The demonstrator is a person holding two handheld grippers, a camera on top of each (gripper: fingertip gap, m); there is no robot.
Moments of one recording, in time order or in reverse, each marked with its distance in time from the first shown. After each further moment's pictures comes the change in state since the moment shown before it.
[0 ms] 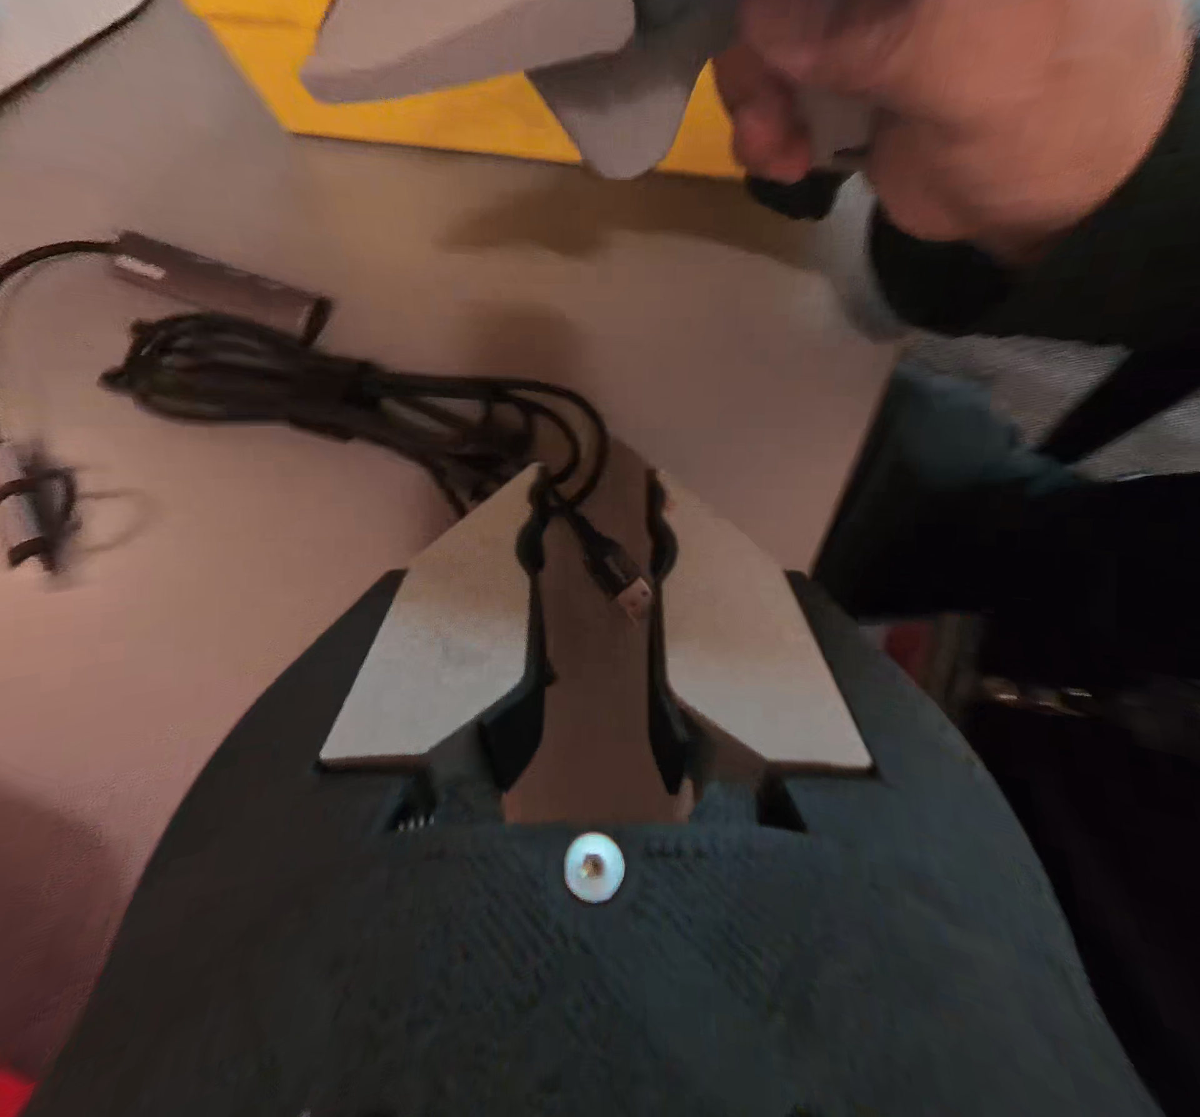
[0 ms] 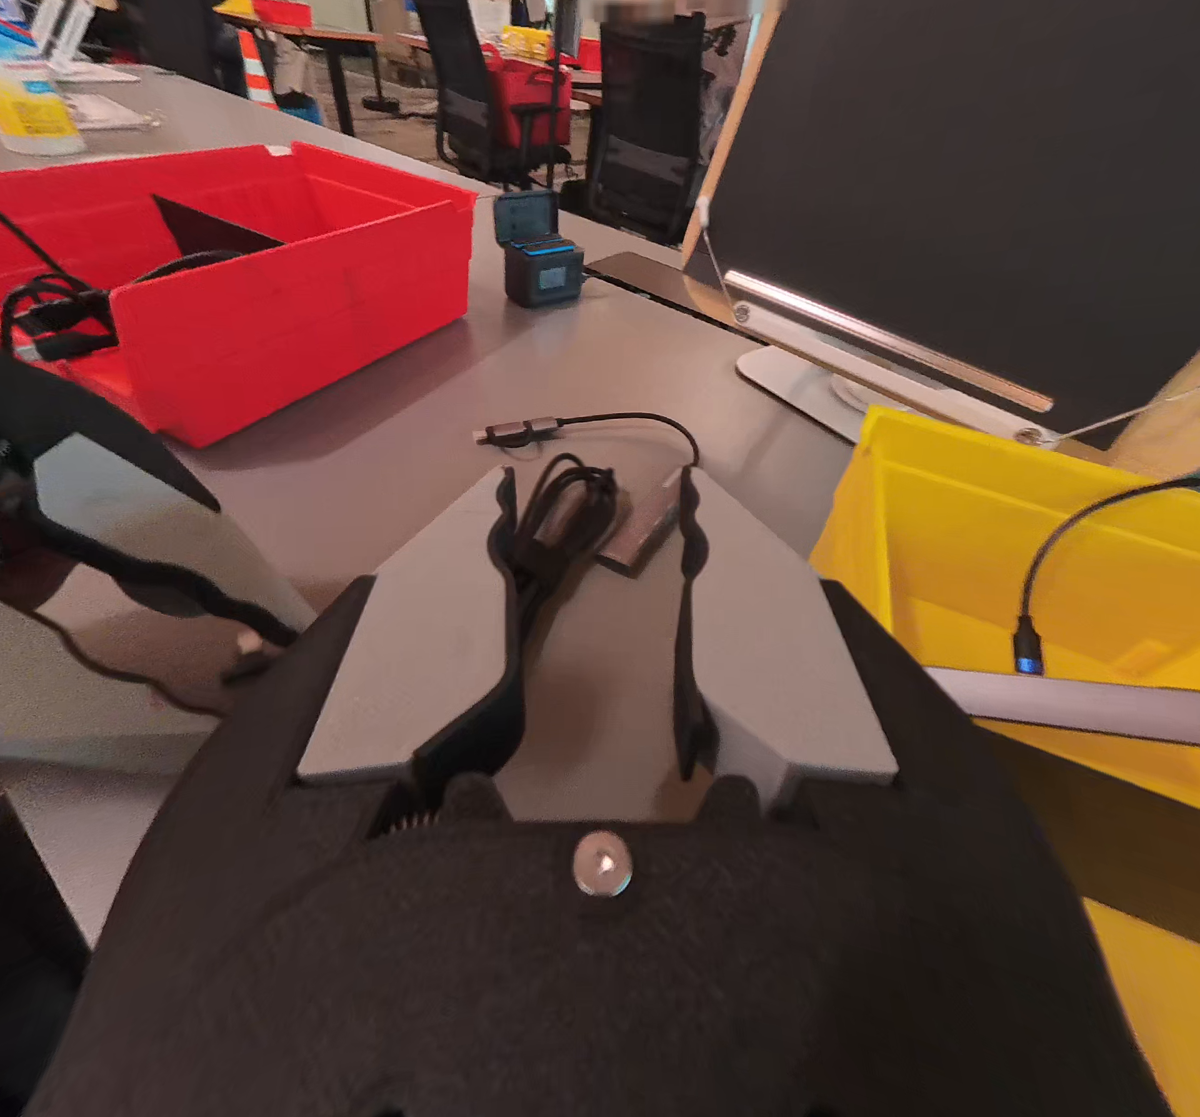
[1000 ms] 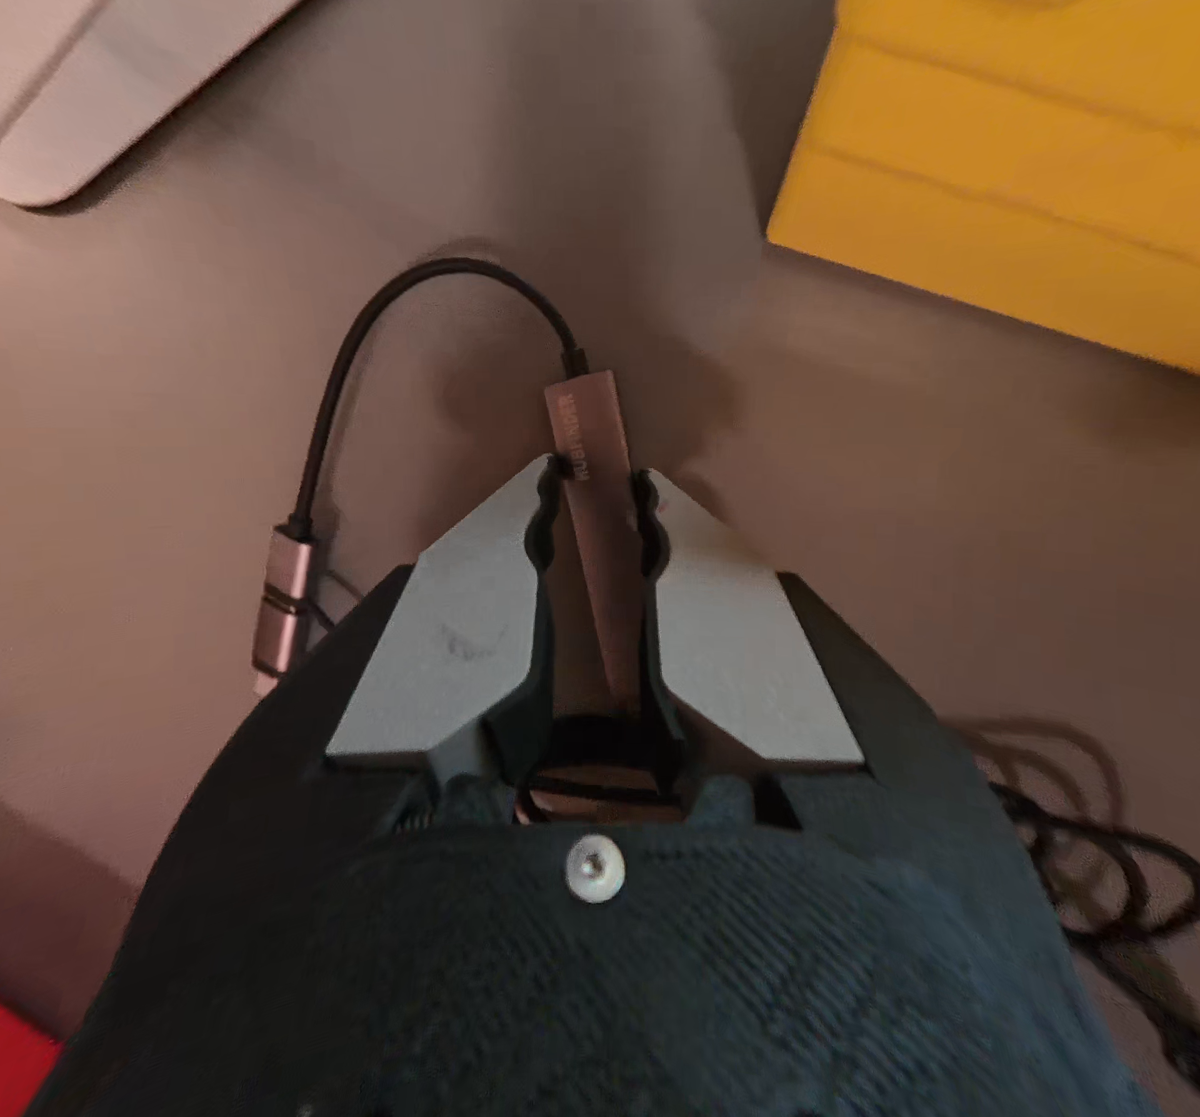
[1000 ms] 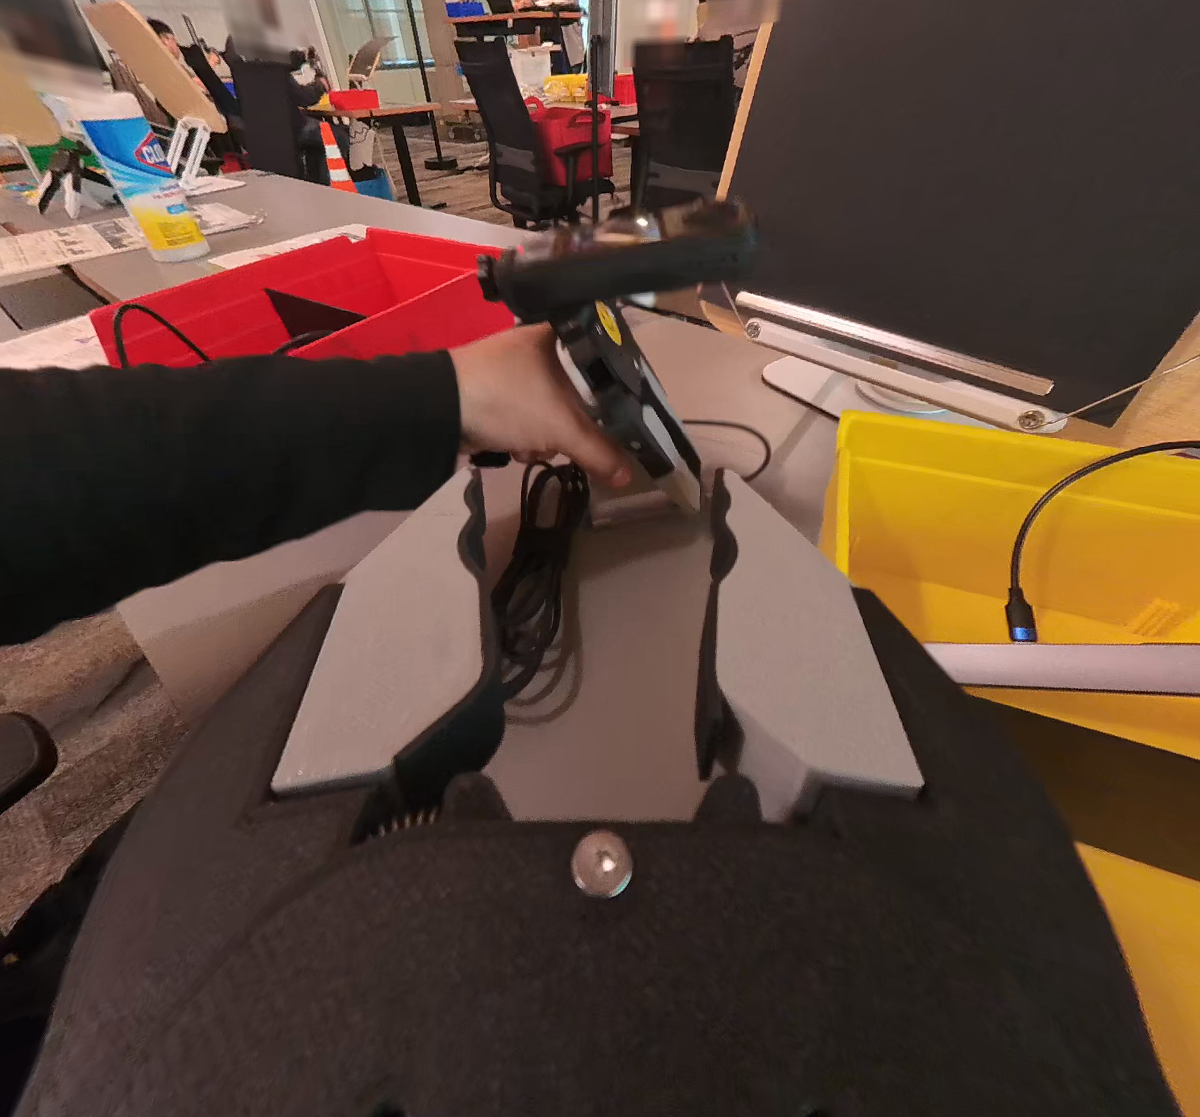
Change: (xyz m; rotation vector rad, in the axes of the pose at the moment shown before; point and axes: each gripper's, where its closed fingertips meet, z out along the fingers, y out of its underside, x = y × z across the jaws) left arm -0.189 -0.041 0.113 -0.326 -0.179 -0.139; right arm 0.007 -0.021 -0.038 0.031 -0.086 0.124
